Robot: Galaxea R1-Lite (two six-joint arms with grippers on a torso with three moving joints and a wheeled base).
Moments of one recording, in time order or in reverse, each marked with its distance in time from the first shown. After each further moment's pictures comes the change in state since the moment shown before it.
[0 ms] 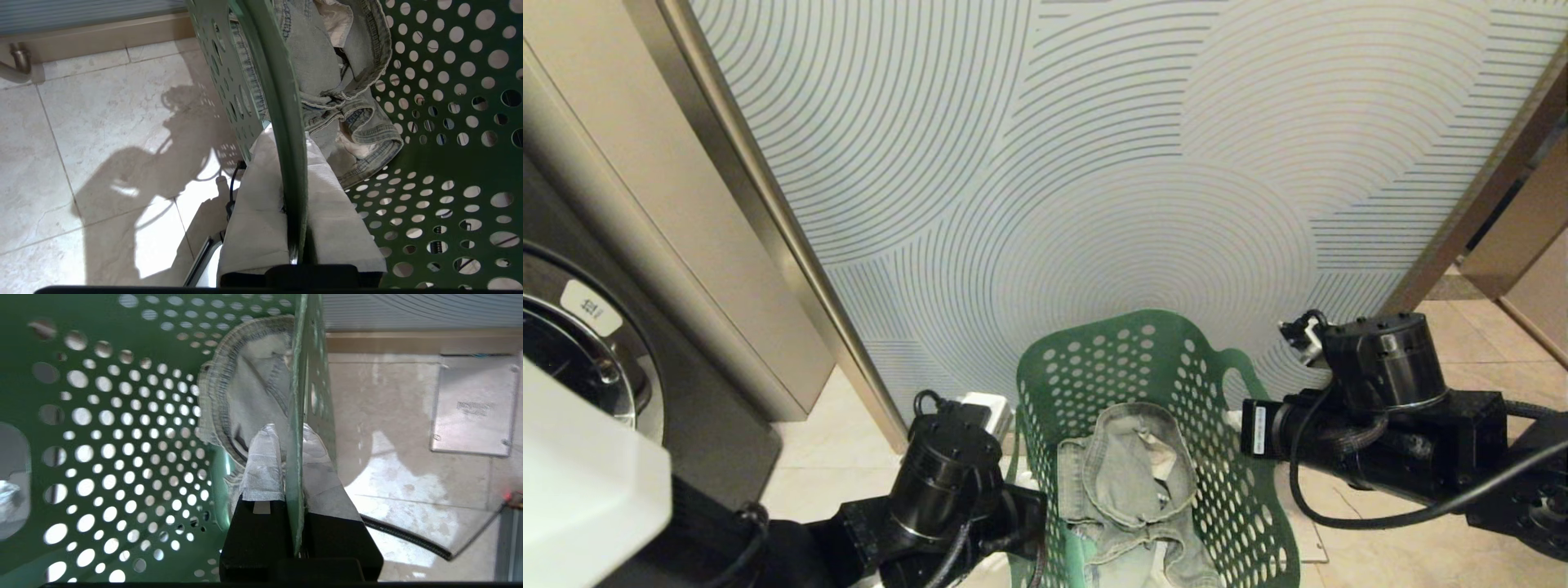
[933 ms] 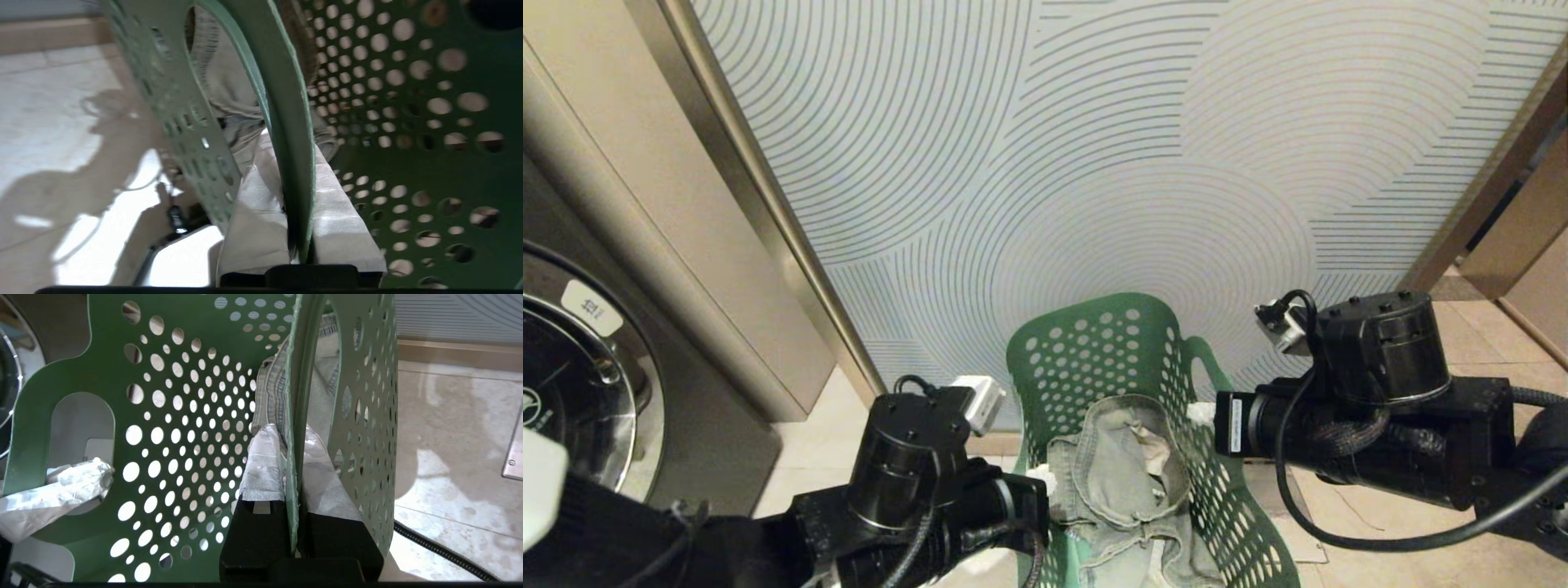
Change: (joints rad) left arm 0.003 -0.095 0.004 -0.007 -0.179 -0.092; right arm 0.110 -0.039 -0.068 0.041 0.101 0.039
